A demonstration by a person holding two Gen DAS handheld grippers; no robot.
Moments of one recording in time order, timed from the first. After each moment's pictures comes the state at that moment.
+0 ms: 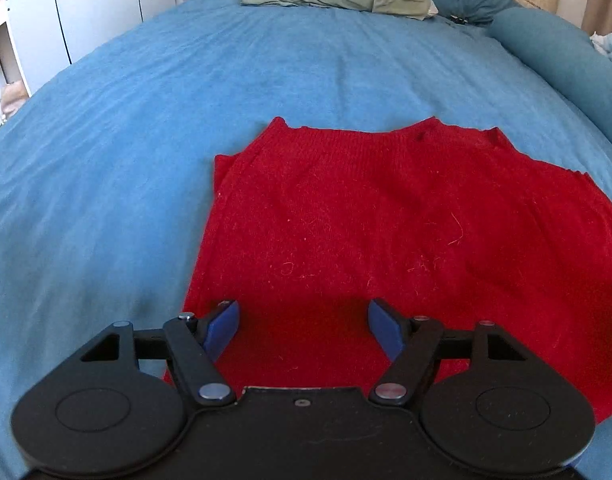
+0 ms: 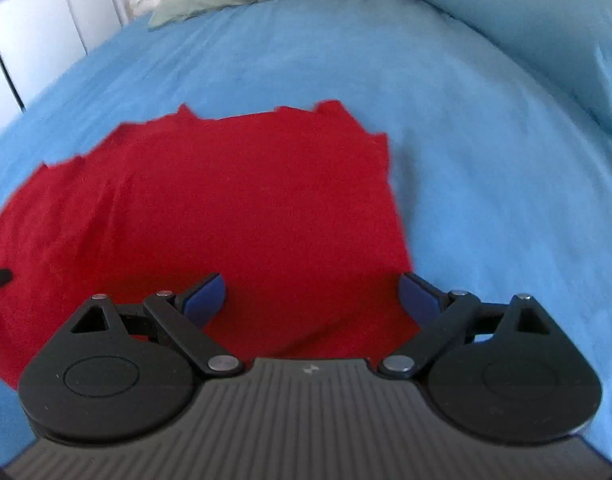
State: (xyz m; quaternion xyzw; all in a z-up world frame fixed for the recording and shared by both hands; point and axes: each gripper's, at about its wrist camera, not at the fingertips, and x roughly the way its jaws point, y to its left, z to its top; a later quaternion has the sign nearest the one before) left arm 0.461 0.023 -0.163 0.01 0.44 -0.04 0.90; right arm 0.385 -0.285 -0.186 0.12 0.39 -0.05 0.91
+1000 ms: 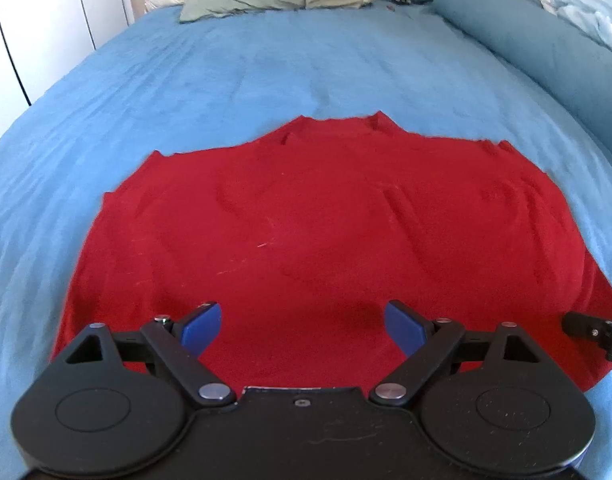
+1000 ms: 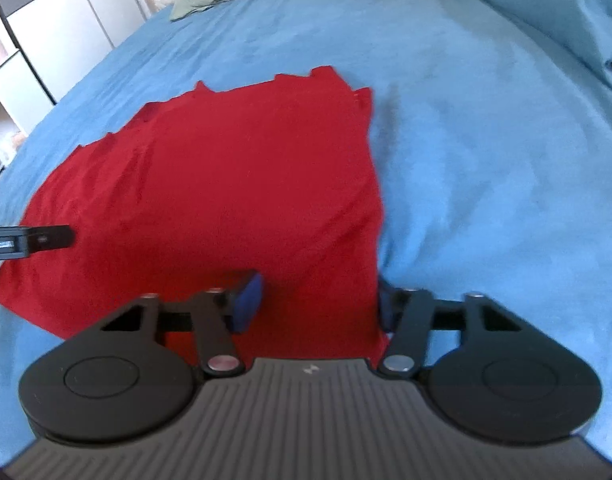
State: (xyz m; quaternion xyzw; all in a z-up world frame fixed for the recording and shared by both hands) left arm 0.444 -0.094 -0.144 0.06 0.44 -0.08 0.89; right arm 0.358 -0.310 -0.183 0.13 0.42 0.00 0.90
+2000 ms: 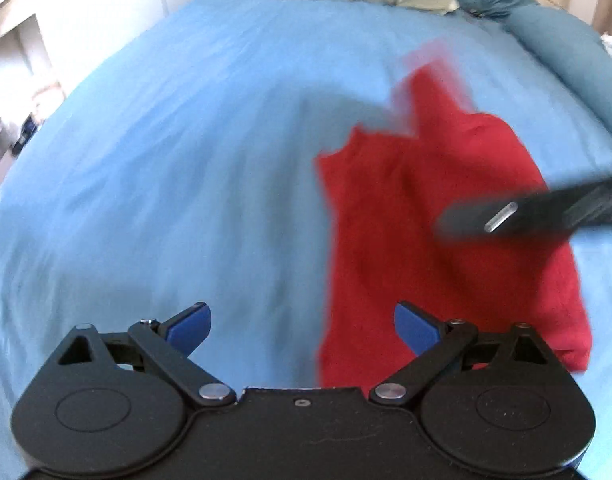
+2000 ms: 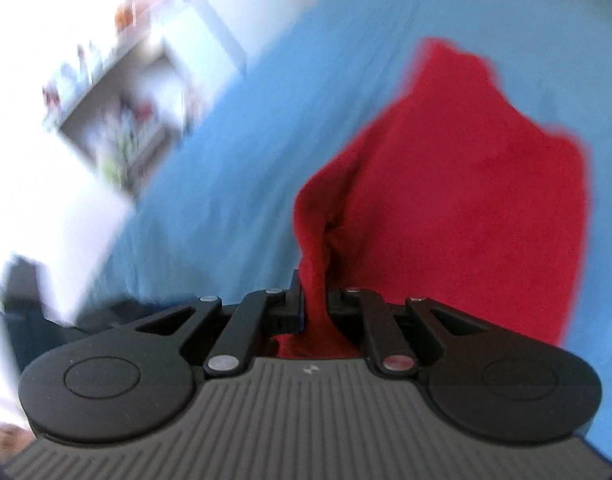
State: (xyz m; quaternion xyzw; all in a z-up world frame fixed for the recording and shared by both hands) left arm 0.427 0.113 -0.131 0.01 0.47 -0.03 0.88; right arm 0.494 0.005 -0.122 0.09 0.49 0.25 0.83
